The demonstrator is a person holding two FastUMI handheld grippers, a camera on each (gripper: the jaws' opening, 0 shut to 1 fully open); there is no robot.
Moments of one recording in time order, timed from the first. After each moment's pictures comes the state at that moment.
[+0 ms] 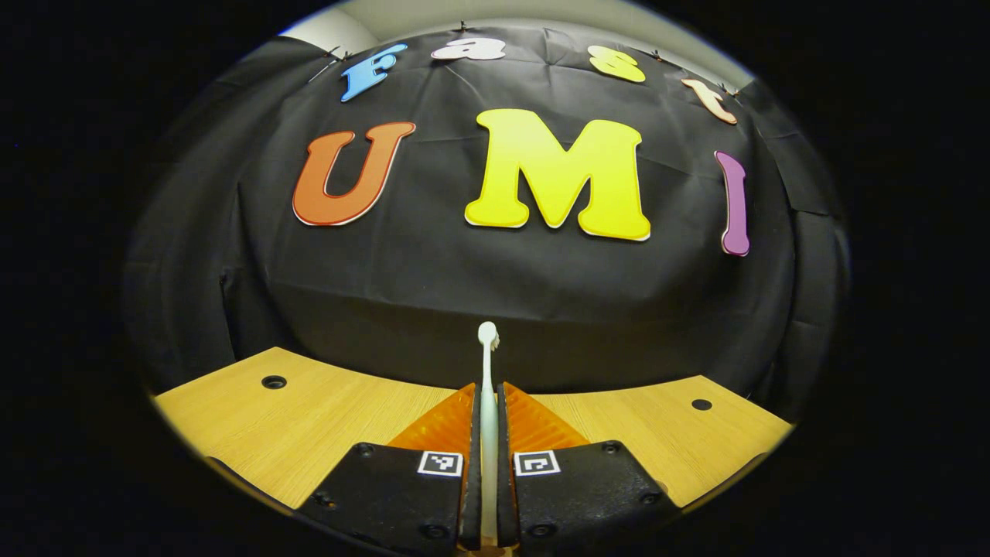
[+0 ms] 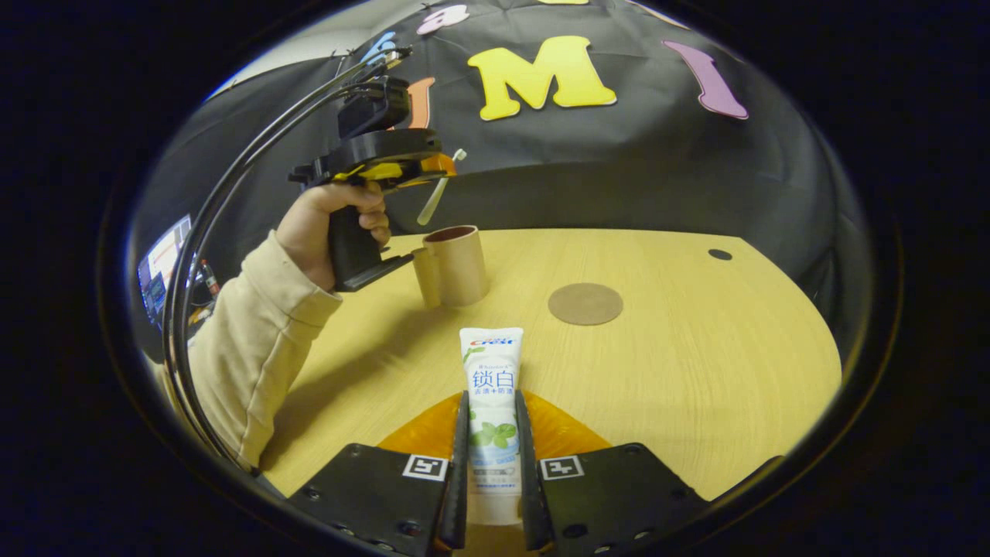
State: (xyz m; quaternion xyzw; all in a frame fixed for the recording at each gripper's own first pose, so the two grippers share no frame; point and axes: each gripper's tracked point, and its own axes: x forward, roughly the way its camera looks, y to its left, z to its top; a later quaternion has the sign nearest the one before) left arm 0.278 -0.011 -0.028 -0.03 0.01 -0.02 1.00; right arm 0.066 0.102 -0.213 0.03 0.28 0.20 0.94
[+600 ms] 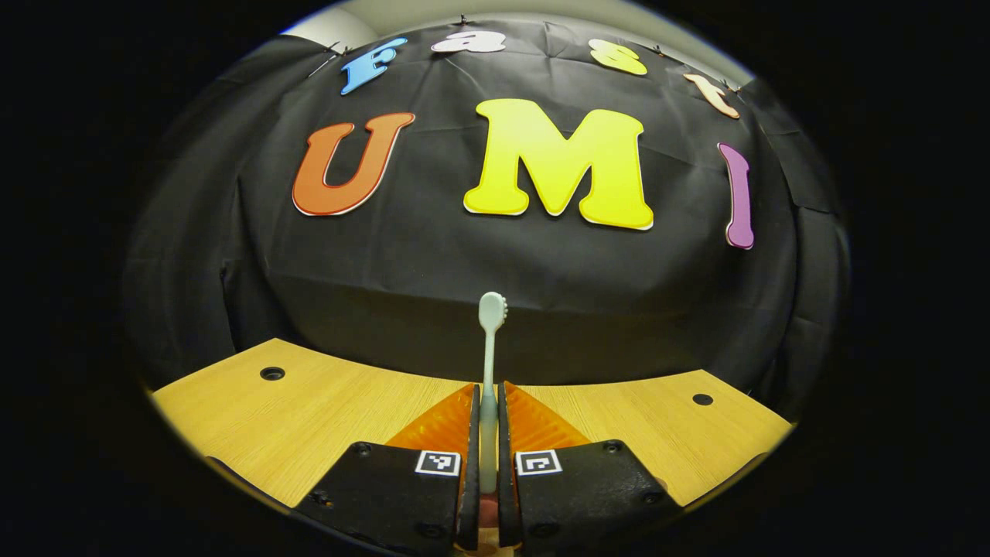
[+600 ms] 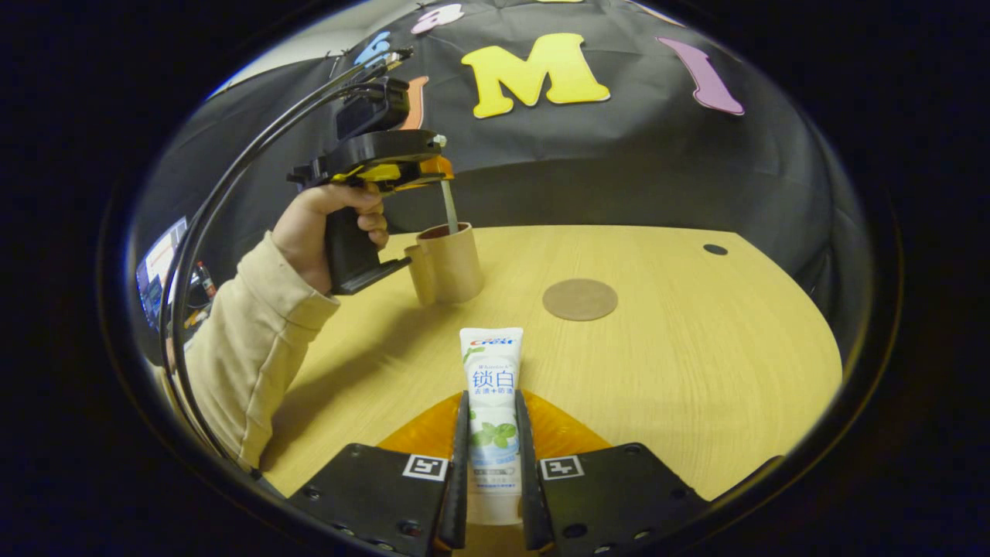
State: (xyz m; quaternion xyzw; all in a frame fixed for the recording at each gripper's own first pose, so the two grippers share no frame) left arm 0.277 -0.017 -0.039 -0.03 0.03 -0.02 1.00; right arm 0.068 0.099 -0.216 0.04 0.27 0.19 0.94
